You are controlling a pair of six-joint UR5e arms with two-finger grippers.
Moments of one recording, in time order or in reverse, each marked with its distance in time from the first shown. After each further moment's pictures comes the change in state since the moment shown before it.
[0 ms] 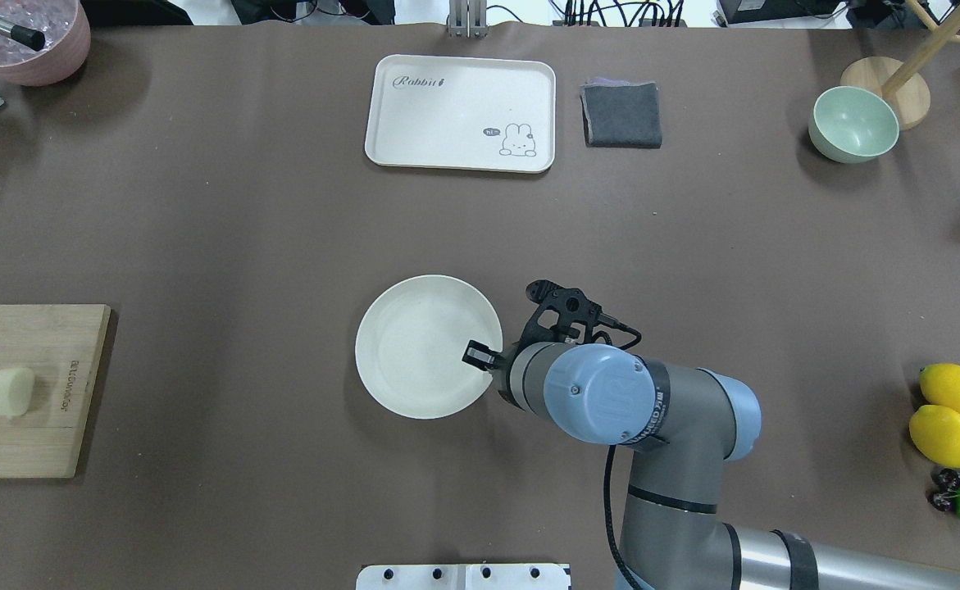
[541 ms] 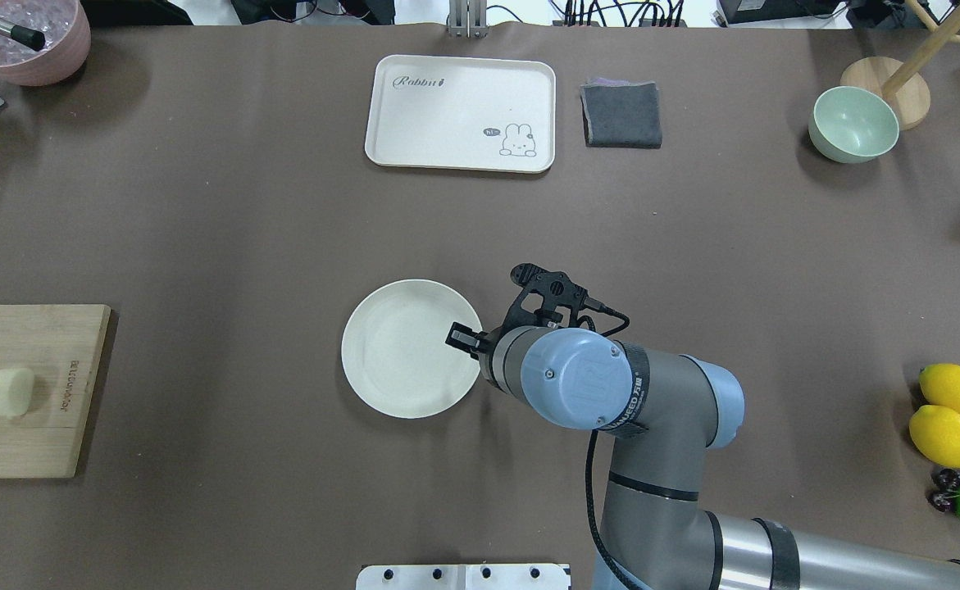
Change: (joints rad) left arm 0.012 0.009 -0.002 -0.003 0.003 -0.023; right arm 0.035 0.036 0.028 -0.106 -0.003 -0.025
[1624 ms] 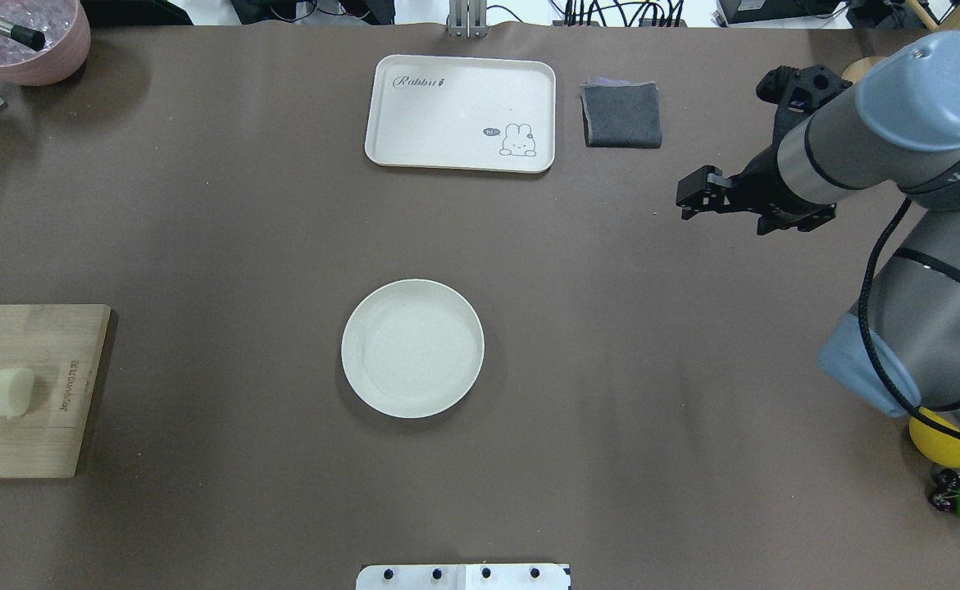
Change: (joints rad) left arm 0.464 0.206 -0.014 -0.355 0.300 -0.601; right arm 0.546 -0.278 0.230 -0.217 0.489 -0.612
